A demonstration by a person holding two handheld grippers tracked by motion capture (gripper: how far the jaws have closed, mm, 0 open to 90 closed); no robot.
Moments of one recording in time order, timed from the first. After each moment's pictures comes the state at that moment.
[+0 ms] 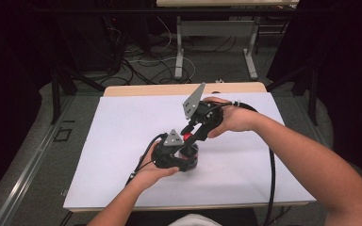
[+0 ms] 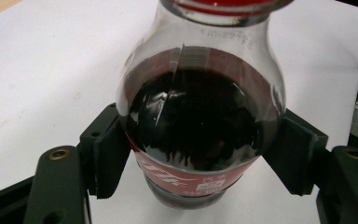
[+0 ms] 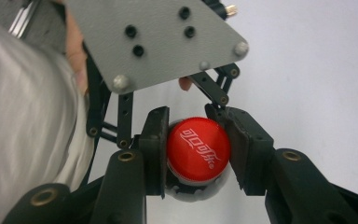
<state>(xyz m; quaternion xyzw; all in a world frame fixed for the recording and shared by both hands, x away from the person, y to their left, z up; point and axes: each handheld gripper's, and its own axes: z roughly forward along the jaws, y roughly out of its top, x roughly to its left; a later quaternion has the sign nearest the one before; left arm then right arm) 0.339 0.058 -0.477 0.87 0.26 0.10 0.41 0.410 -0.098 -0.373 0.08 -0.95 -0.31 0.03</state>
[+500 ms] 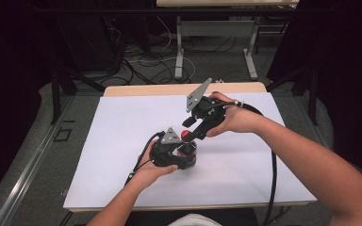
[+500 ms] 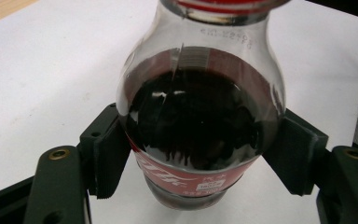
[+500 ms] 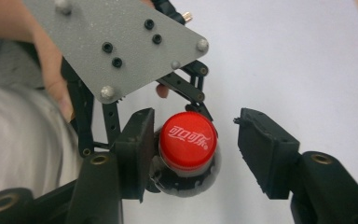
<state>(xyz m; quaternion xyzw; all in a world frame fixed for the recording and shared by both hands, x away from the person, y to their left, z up) 0.344 0.064 -0.474 0.86 0.28 0.11 0.42 0.401 -0.104 -0.362 -0.04 -0.94 -0.33 -0.02</state>
